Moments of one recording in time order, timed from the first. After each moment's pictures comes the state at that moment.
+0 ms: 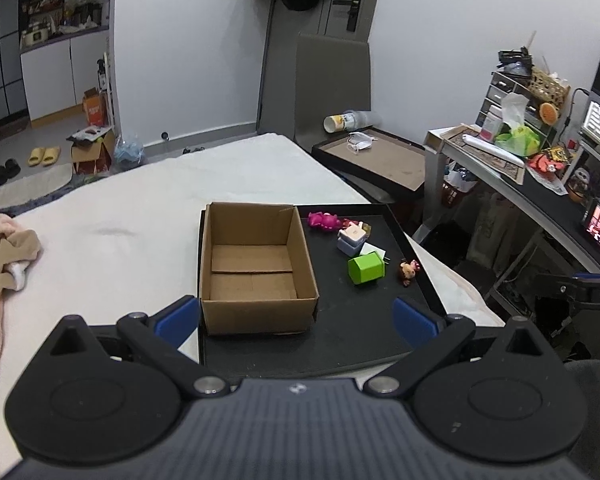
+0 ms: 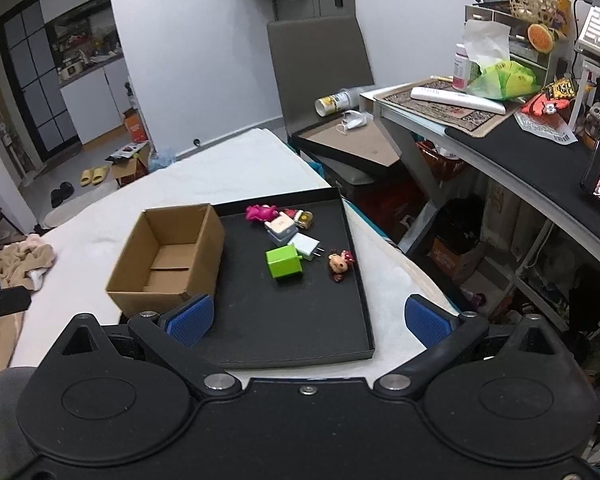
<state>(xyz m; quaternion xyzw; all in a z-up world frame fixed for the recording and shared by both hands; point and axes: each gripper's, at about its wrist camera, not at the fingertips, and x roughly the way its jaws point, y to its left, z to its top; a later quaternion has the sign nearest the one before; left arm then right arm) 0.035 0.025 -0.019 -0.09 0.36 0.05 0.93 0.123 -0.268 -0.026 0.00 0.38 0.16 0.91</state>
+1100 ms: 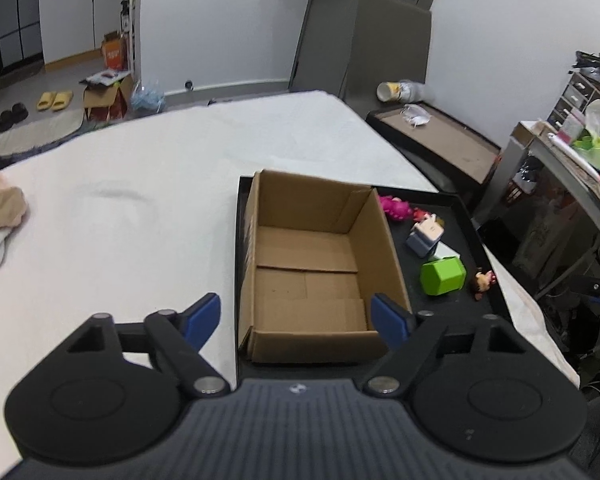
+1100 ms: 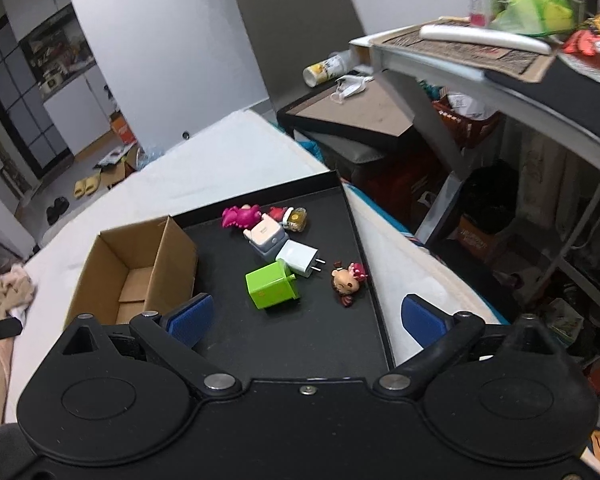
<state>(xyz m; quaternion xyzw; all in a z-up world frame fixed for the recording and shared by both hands) 0.125 0.118 -0.101 -0.14 0.42 0.08 0.89 0.241 -0.253 -0.109 0.05 0.43 0.17 0.89</state>
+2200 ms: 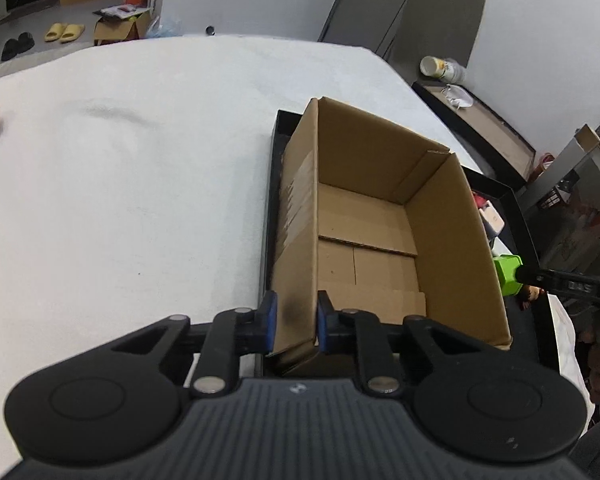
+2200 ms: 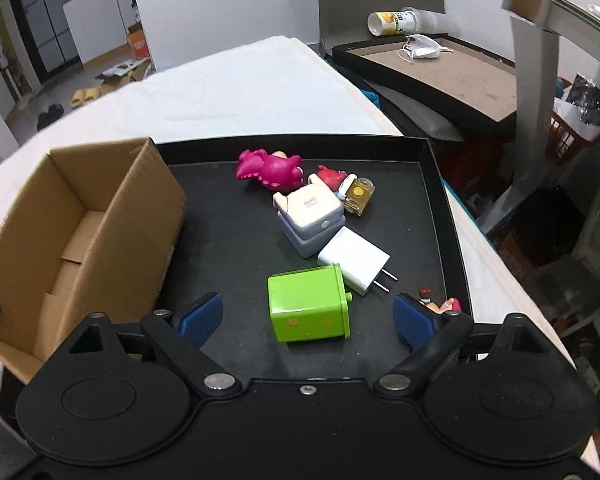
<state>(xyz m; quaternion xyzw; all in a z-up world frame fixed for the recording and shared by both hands) 0.160 0.163 -0.199 -0.21 0.44 0.08 0.87 0.315 -0.141 -0.203 -0.08 0.46 0.20 0.86</state>
